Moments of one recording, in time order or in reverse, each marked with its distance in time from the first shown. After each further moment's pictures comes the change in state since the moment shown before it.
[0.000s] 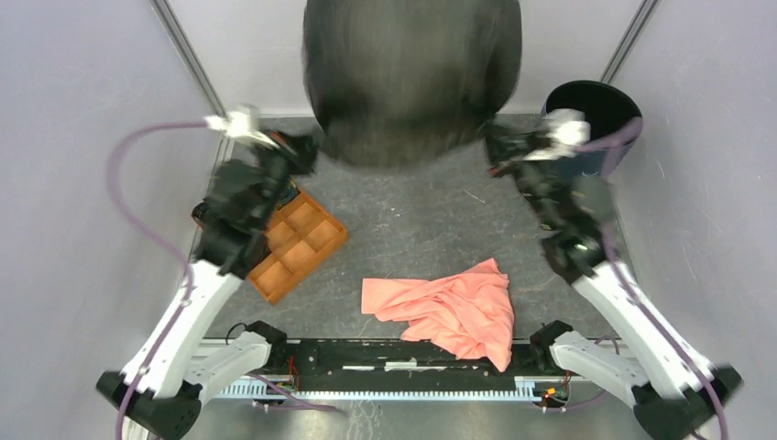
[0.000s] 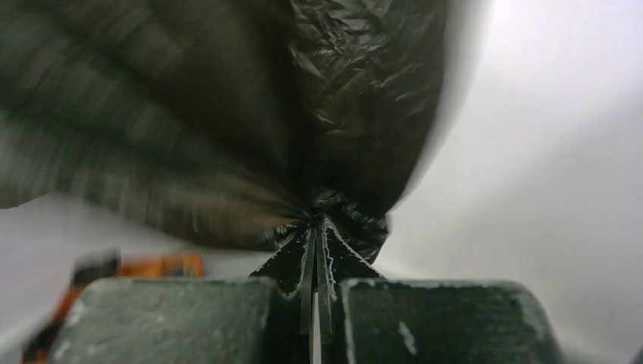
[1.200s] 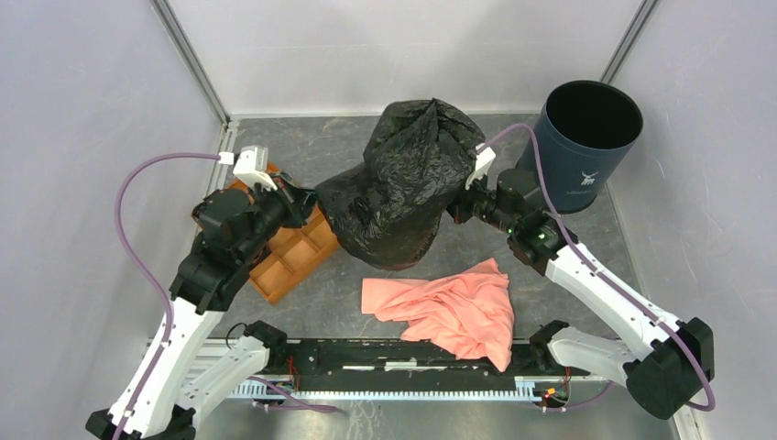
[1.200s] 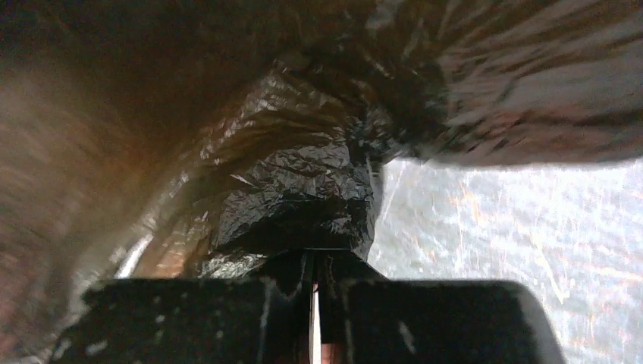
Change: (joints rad) left arm 0.000 -0.202 -0.194 -0.474 0.099 -0.012; right arm 0.057 0.188 -0.189 -0.386 -0.185 0.079
